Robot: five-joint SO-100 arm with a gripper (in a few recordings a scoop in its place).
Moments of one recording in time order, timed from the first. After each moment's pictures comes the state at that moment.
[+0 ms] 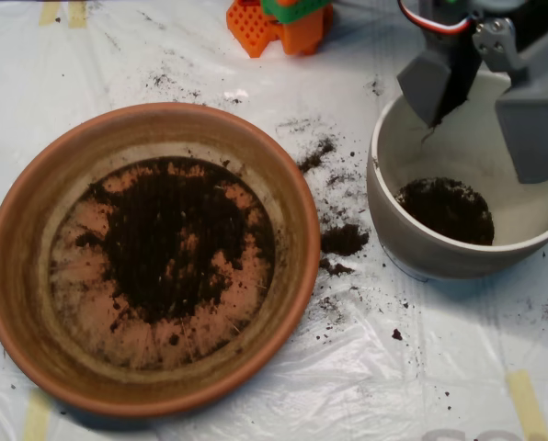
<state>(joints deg) -26.8 80.4 47.8 101.2 -9.2</state>
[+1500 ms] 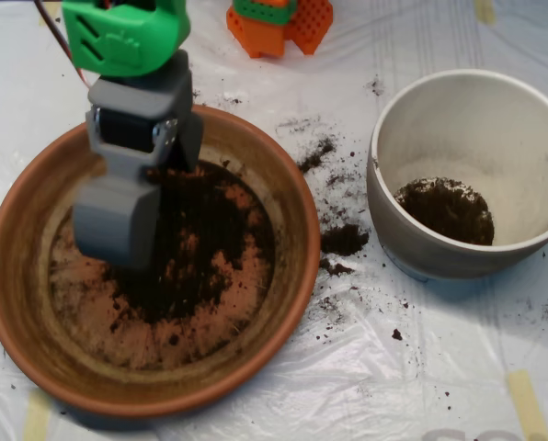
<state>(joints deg) 26.5 87.5 81.1 80.2 -7.5</state>
